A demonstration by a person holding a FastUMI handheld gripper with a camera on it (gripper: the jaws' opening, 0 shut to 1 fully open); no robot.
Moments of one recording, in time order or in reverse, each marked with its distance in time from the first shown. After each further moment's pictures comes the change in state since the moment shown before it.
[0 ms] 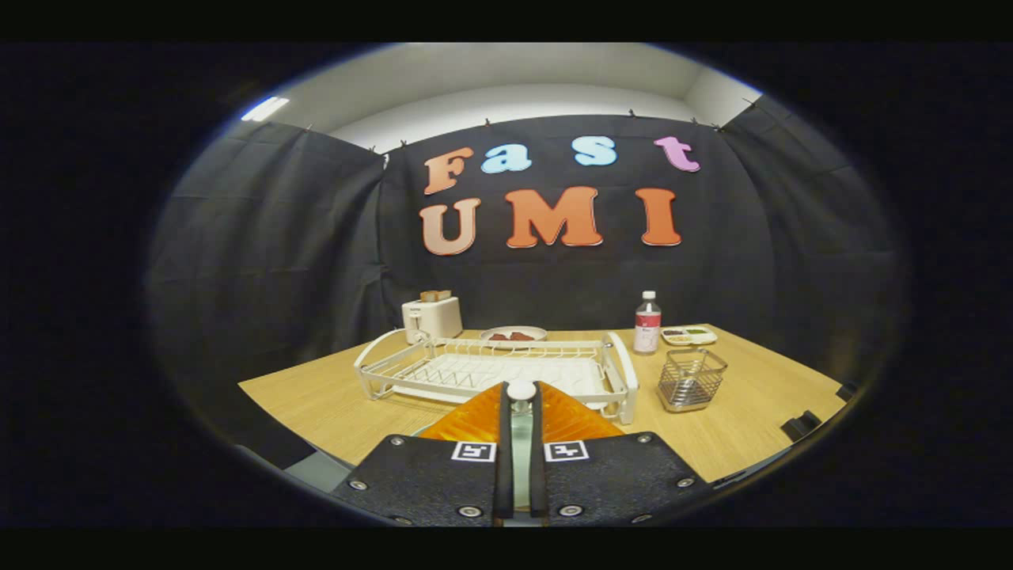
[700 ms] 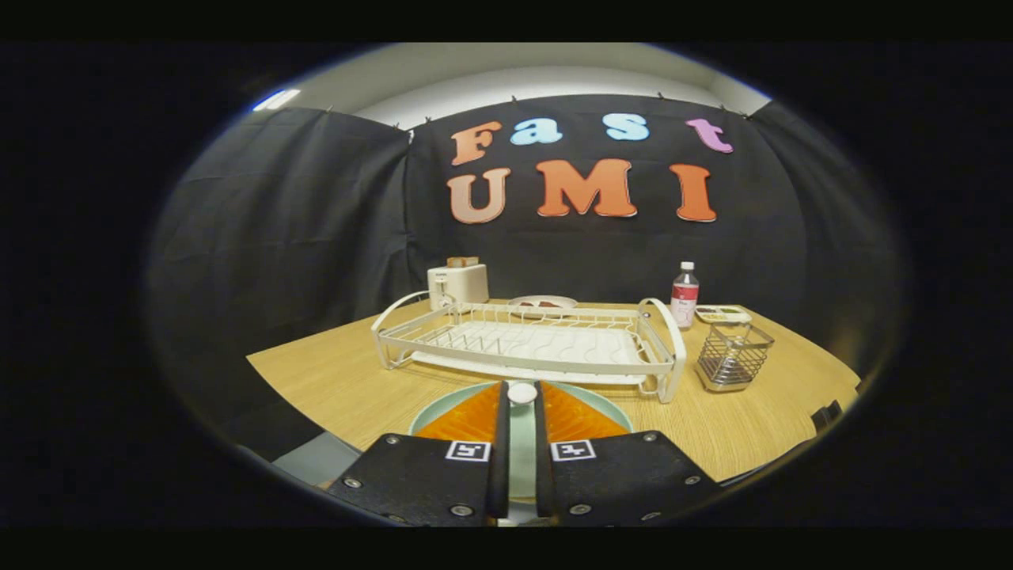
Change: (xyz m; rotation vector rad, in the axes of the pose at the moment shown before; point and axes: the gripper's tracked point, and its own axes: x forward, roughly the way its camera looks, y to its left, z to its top) arm 0.013 0.018 -0.048 -0.047 0.122 0.077
